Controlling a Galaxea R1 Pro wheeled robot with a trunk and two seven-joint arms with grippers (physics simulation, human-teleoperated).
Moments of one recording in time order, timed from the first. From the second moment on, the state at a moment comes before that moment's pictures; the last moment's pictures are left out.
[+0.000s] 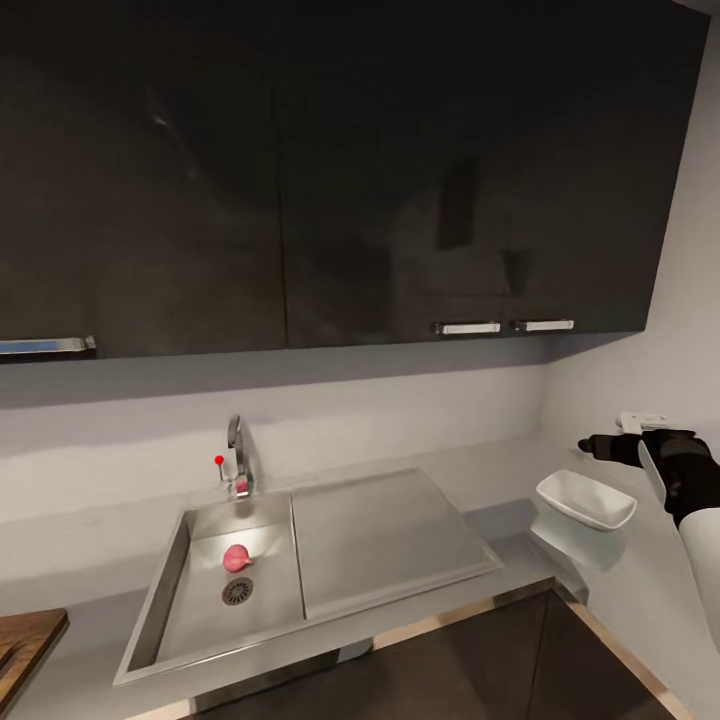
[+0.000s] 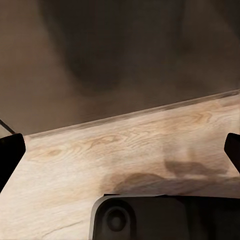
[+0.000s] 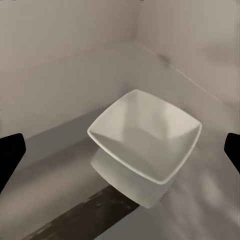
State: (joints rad) left arm 0.41 -0.01 0.05 -0.41 0.02 -0.79 -0.04; right arm -1.00 -0.42 -0.21 -0.61 0.15 0.60 0.21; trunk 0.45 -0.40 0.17
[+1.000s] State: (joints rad) left arm 0.41 -0.01 0.05 -0.41 0.02 -0.79 -0.04; right arm -1.00 -0.42 -0.22 -0.52 0.15 0.55 0.21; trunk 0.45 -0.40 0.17
